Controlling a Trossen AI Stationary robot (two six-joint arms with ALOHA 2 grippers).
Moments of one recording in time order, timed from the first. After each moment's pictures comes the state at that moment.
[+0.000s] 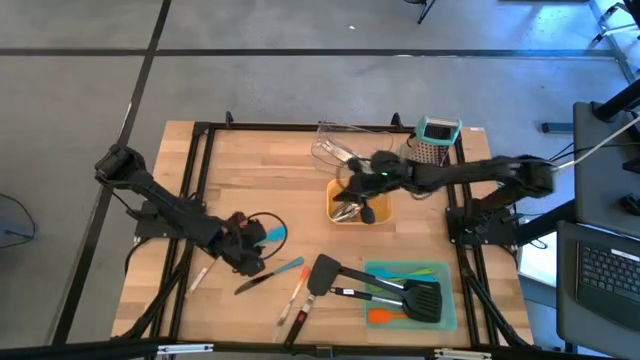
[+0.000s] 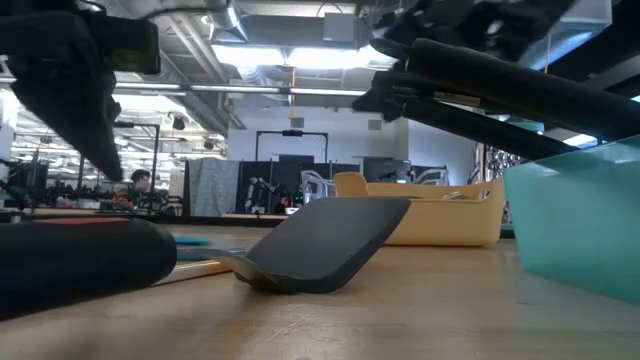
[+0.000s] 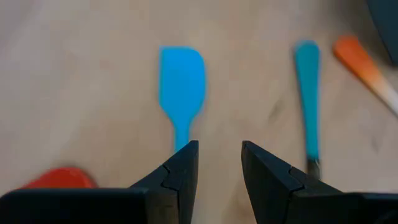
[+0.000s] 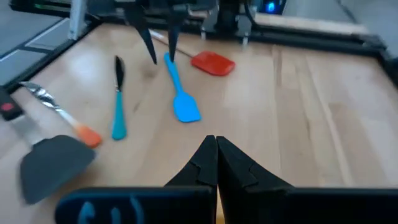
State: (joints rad) left arm -0.54 1.36 0.74 -0.62 -0.43 -1.00; right arm -0.17 1.46 0.77 0.23 -0.35 -0.20
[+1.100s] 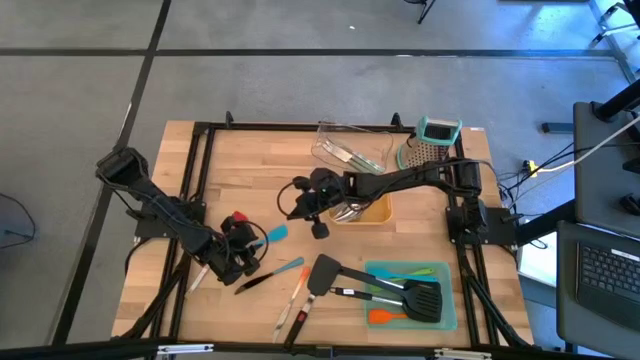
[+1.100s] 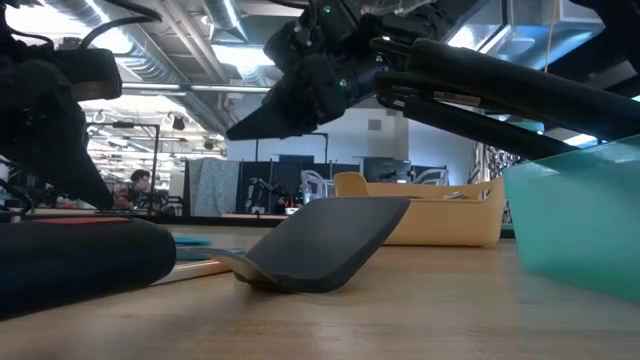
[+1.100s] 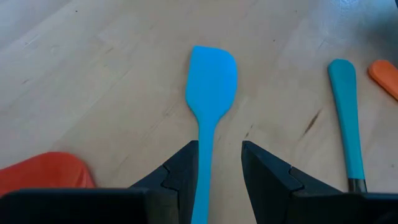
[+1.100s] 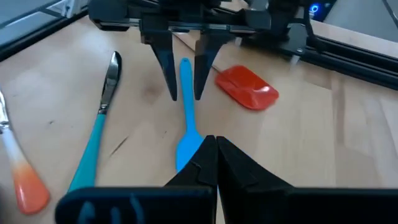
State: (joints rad) left arm -0.70 1.37 0.53 -0.40 -0.69 -1.24; right arm -0.04 2.03 1.33 0.17 -0.35 -0.31
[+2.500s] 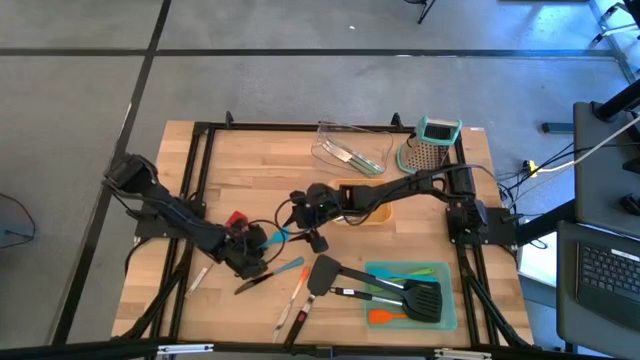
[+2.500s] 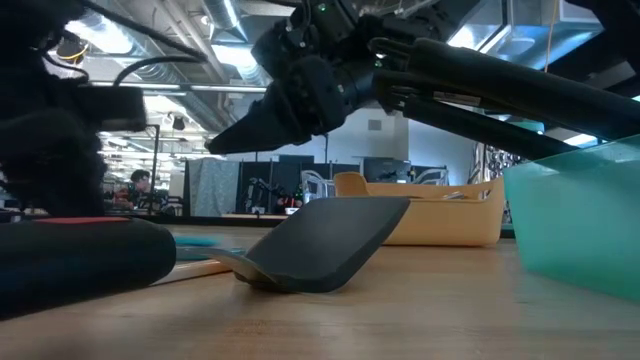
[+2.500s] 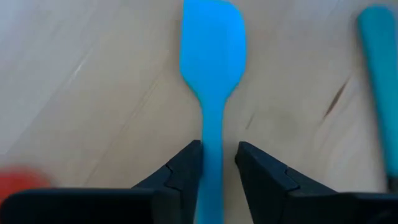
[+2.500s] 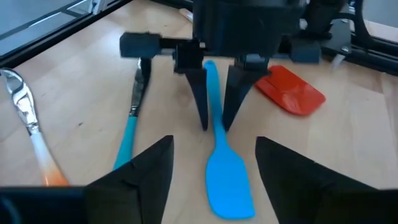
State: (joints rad) left arm -0.56 1.53 0.54 -0.27 -0.49 -1.05; right arm 0.03 2.09 1.33 0.22 -0.34 -0.28
